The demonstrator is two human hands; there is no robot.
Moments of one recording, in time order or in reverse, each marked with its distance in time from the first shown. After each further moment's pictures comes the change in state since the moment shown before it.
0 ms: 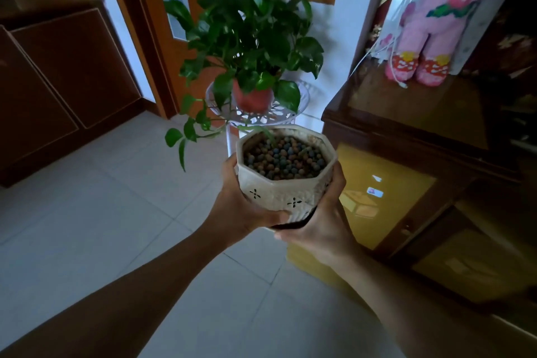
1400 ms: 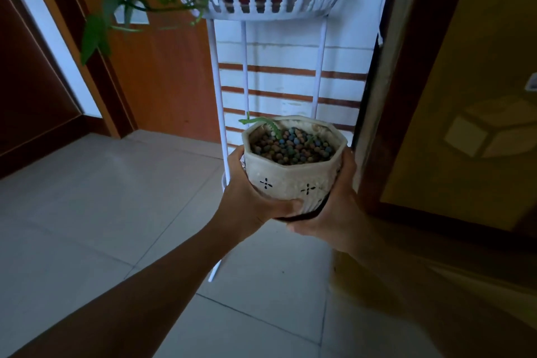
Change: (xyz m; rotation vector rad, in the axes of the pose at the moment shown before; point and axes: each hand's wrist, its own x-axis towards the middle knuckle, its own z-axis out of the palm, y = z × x) left_hand 0.137 -0.364 -0.014 -0.108 -0.128 0.171; right_hand 0.069 0.342 0.192 -0.127 0.131 -0.190
